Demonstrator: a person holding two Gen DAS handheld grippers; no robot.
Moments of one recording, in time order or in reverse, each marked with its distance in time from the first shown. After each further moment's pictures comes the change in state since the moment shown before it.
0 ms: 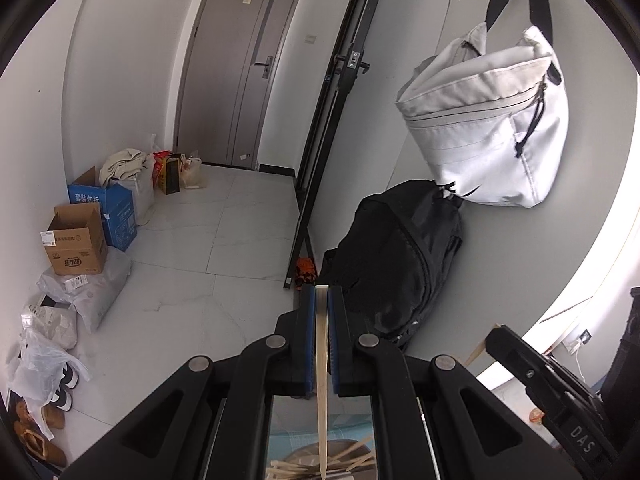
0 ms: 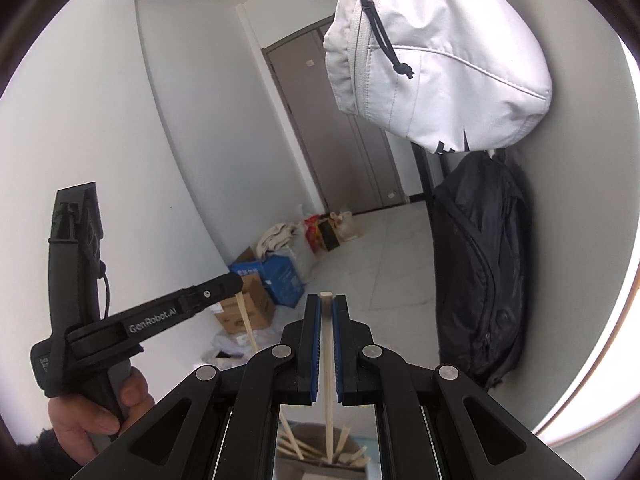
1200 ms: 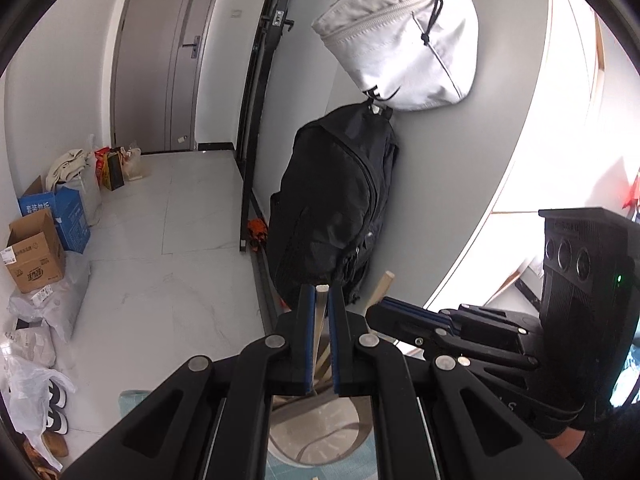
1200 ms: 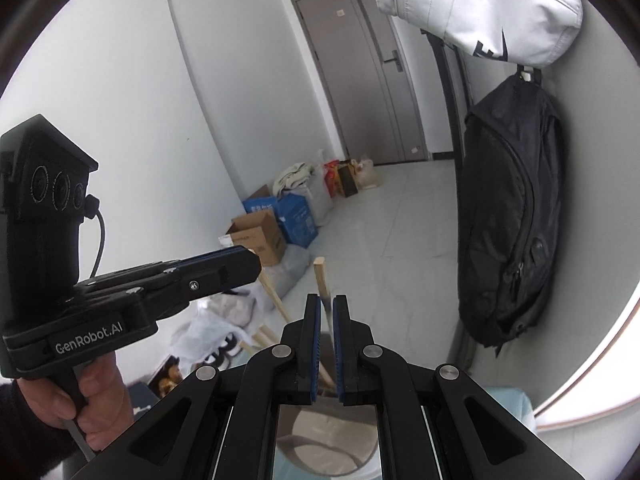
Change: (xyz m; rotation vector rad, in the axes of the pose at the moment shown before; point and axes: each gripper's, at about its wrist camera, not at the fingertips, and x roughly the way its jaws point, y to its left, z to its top) left arm -0.011 -0.010 -0.059 0.187 0.140 -0.199; right arm 0.028 0.005 -0.085 -0.081 0.196 0.070
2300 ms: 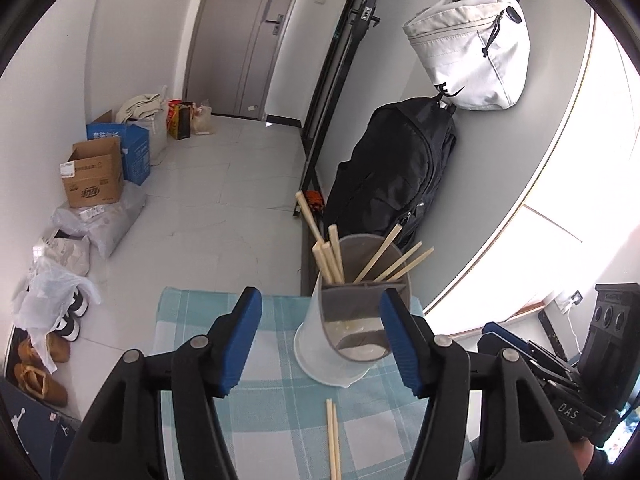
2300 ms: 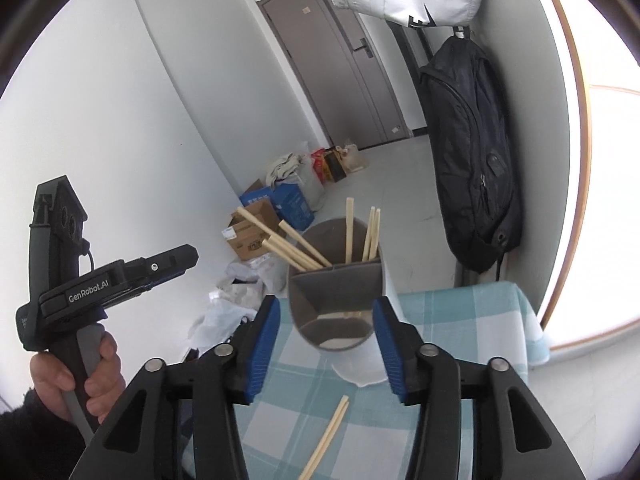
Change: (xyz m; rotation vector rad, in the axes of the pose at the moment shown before) left arm -0.053 0.014 -0.069 -0.223 0.011 0.181; right arm -0.076 0.010 -0.090 0.149 0.006 -0.015
